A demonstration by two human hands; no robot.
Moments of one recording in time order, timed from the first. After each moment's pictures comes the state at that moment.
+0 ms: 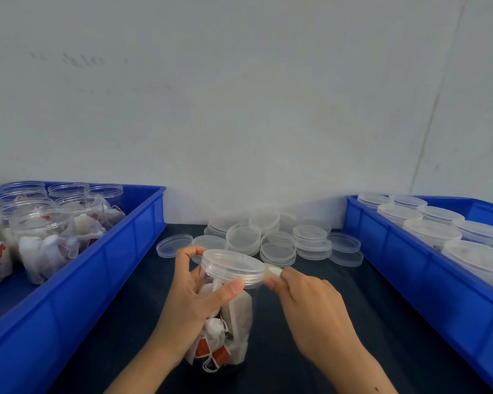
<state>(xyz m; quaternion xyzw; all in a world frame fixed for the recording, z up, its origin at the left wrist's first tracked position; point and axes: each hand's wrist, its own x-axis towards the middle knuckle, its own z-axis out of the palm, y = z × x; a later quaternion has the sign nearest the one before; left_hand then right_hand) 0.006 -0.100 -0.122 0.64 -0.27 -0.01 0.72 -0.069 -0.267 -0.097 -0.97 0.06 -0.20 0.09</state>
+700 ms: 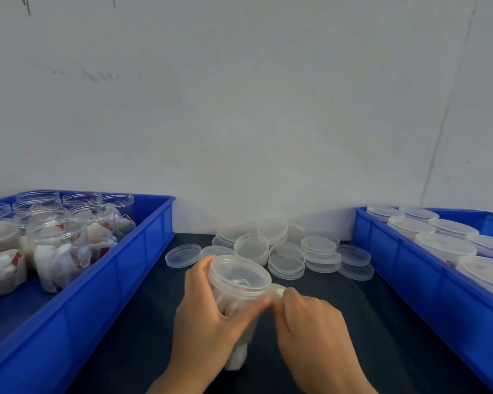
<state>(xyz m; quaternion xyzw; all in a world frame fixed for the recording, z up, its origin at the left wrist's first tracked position) -0.012 -0.110 -0.121 0.76 -0.21 0.17 0.59 -0.071 -0.245 -0.096 -0.98 0.06 -0.18 0.06</state>
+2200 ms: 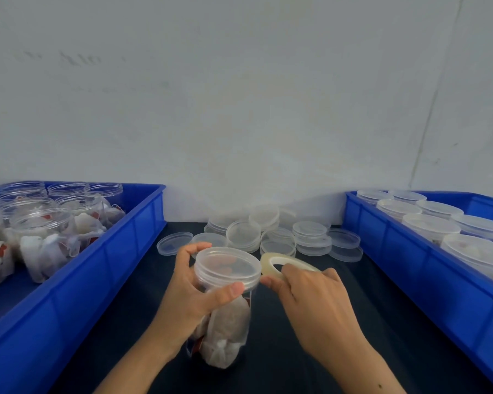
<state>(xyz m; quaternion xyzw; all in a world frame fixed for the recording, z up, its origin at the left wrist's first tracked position) 0.012 -0.095 -0.123 0.67 -0.28 0.01 0.69 -0.073 -0.270 -0.097 -0.98 0.04 -0.21 0.02</state>
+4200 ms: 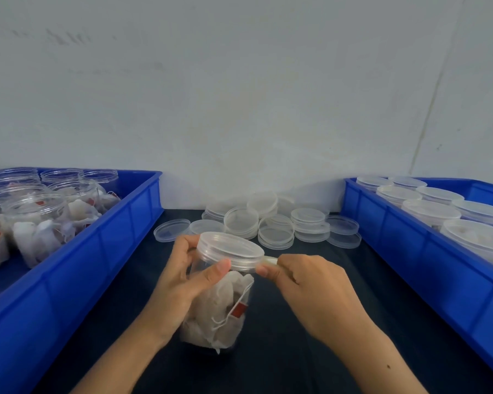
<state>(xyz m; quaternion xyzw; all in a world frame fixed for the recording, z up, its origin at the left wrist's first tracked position) -0.001 -0.090 -0.116 0.65 -0.28 -0.04 0.70 -0.081 -0.269 -0.087 -0.97 0.05 -0.18 0.14</state>
